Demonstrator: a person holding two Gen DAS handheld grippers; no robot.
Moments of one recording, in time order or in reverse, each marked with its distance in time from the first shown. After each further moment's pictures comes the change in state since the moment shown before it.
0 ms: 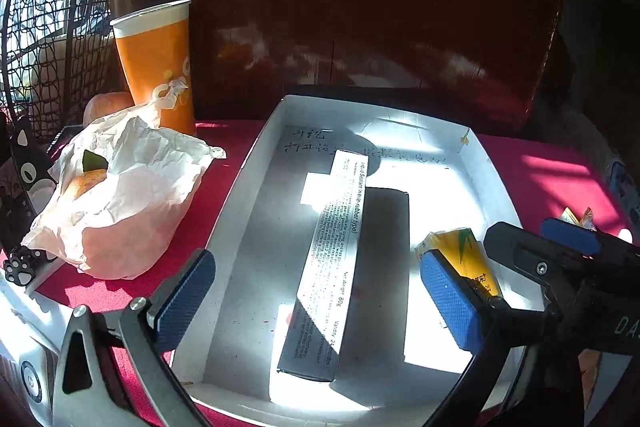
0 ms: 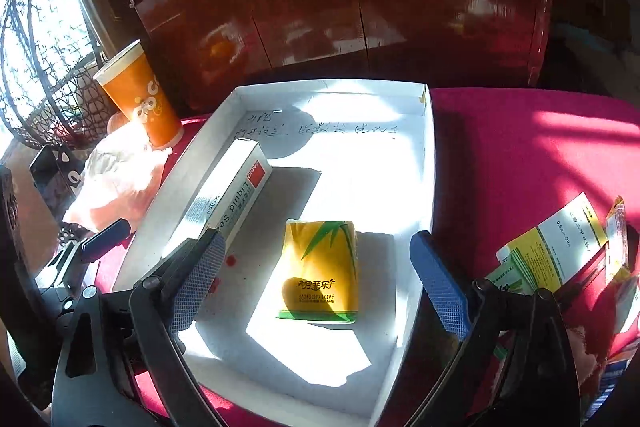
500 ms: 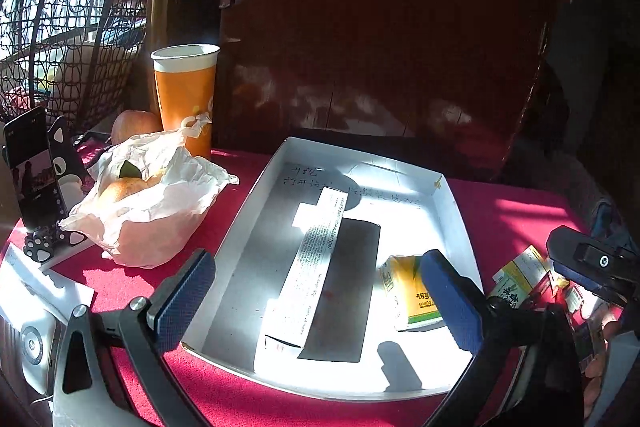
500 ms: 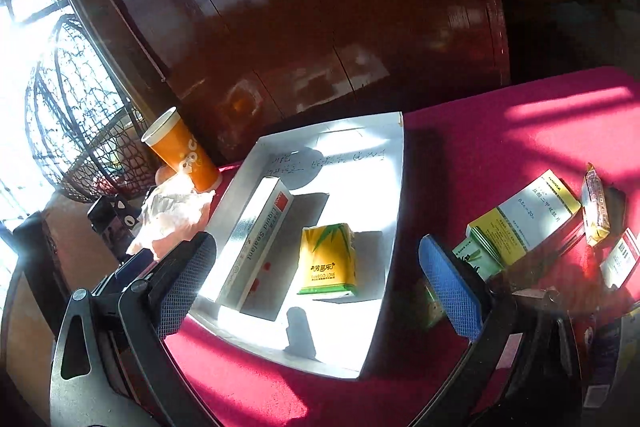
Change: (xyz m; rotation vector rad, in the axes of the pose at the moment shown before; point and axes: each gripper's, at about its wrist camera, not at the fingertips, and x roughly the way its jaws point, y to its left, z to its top) left arm -0.062 -0.007 -0.005 -0.083 -0.132 -0.053; right arm -0.081 -0.041 -0.015 0.142 -0.143 0.157
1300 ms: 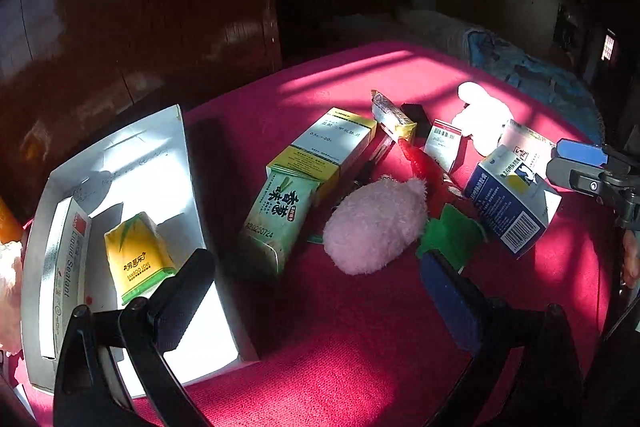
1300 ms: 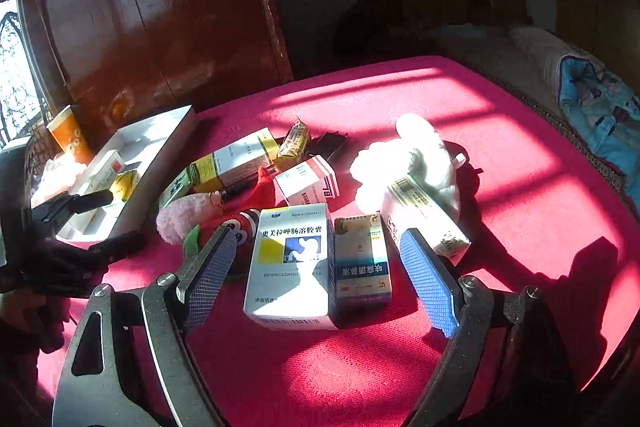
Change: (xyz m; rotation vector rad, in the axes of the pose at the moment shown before) left arm 0.033 -0.202 -0.089 0.586 0.221 -0.374; right arm -0.144 -0.172 -0.073 -0.044 -0.056 -0.383
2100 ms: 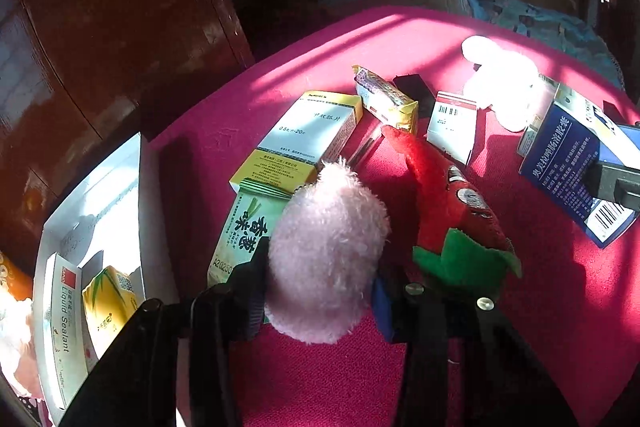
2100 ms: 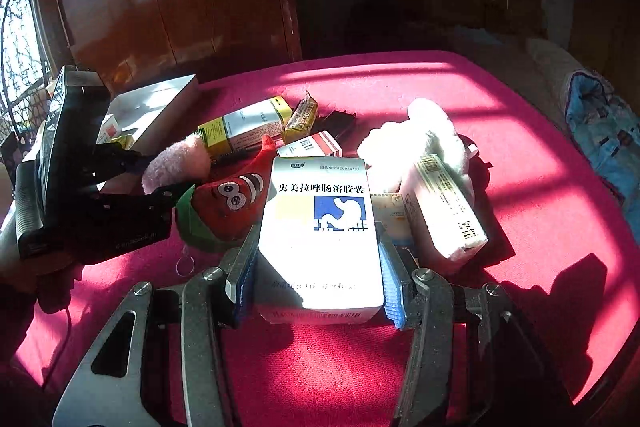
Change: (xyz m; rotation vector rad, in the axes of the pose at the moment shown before) left arm 0.045 -0.039 0.020 0.132 0.050 0.122; right arm 0.004 -0.001 -0.011 -0.069 0.018 -0.025
